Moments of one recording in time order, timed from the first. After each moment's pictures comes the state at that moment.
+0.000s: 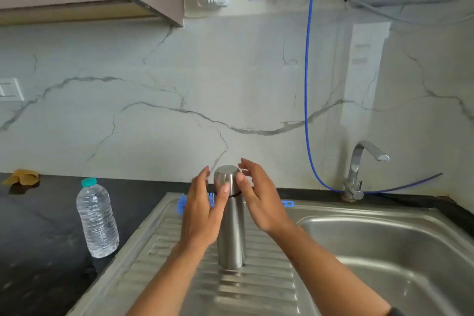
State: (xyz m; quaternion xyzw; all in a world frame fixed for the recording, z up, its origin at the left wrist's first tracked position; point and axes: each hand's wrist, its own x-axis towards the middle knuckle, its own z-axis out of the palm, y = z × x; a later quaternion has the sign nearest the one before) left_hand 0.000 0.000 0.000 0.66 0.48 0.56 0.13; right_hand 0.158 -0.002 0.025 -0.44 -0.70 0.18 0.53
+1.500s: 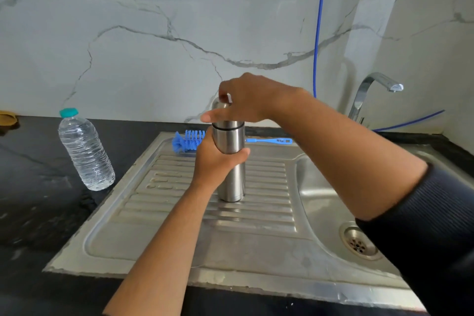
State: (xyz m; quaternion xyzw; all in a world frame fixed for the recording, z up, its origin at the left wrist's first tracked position) left_hand 0.015 0.011 -0.039 0.61 0.45 0.56 0.33; right_hand 0.135 -0.001 0.127 -0.56 -0.82 0.00 0.08
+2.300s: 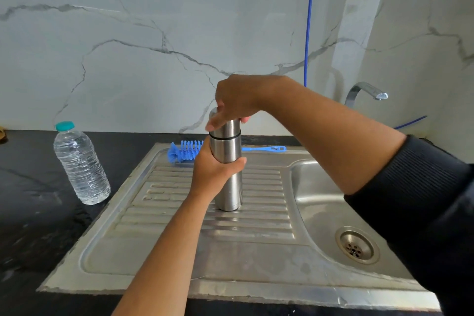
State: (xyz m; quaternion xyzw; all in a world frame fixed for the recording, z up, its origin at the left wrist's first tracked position) left_hand 0.013 0.009 -0.039 0.62 0.45 0.55 0.34; right_hand 0.127 0.015 0.154 -0.54 -0.84 -0.06 -0.03
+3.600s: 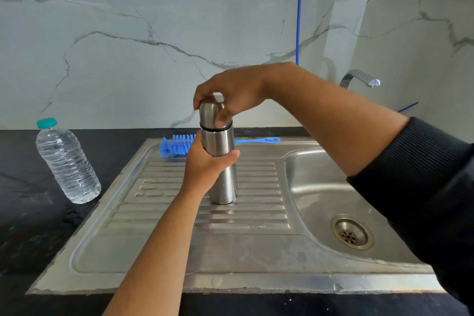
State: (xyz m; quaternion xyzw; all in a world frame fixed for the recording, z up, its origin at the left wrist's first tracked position) left_hand 0.012 0.011 -0.043 0.63 0.44 0.54 0.35; right_hand 0.145 0.017 0.150 -0.46 -0.89 0.04 -0.01
